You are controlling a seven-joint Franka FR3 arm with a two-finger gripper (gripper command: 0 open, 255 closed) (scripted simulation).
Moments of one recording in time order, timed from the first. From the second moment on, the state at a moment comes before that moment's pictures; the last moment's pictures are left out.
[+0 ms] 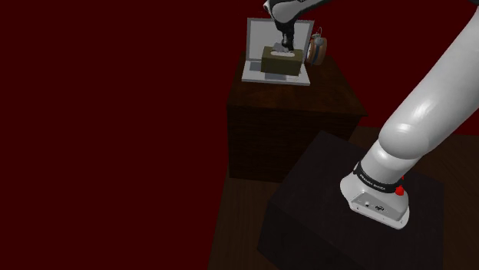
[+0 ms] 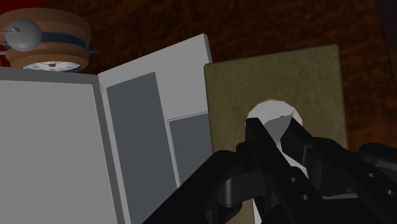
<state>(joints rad) -0.24 -0.04 0.01 -2.00 -0.62 1.90 -0.33</state>
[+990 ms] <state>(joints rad) -0.24 -0.06 0.01 -1.83 -0.59 1.74 -0.43</state>
